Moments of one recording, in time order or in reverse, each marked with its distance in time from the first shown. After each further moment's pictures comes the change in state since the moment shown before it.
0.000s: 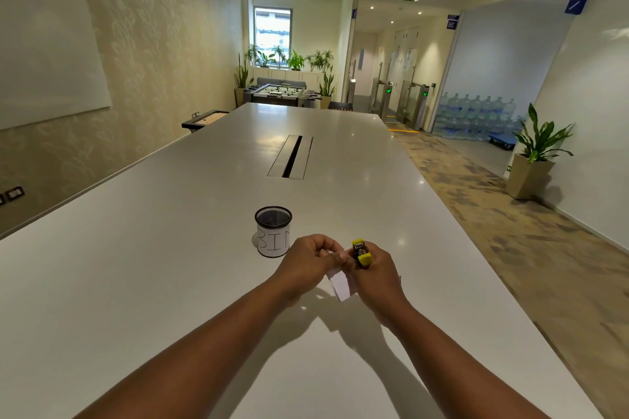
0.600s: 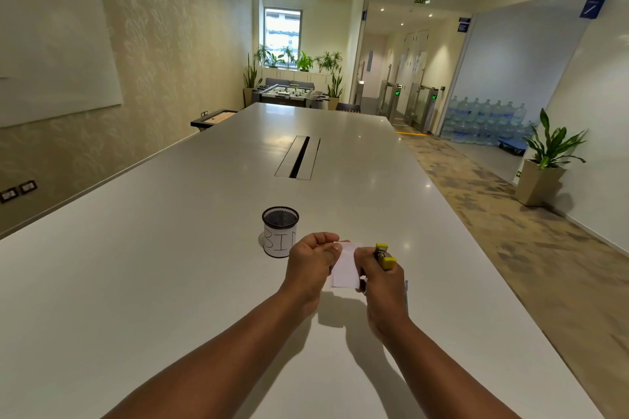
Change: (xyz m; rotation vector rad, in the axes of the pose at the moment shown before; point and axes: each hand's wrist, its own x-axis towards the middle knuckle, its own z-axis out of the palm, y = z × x) left_hand -0.001 -0.007 0.013 -0.554 0.215 -0.047; right_hand -0.008 -0.002 0.019 0.463 0.179 0.180
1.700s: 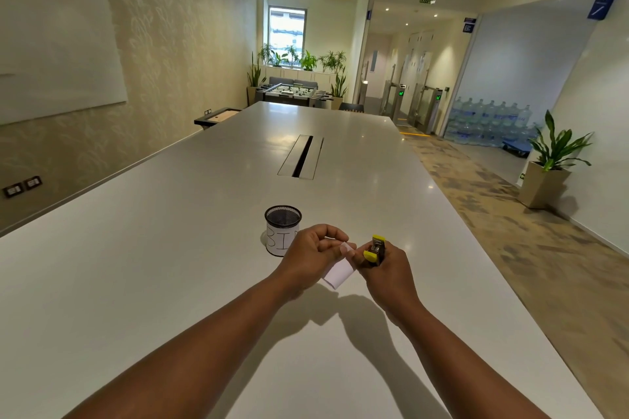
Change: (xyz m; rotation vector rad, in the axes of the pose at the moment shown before) left_hand 0.015 0.013 -0.020 0.324 -0.296 0.156; right_hand 0.021 -0.013 -0.015 -0.474 -0.151 -0.271
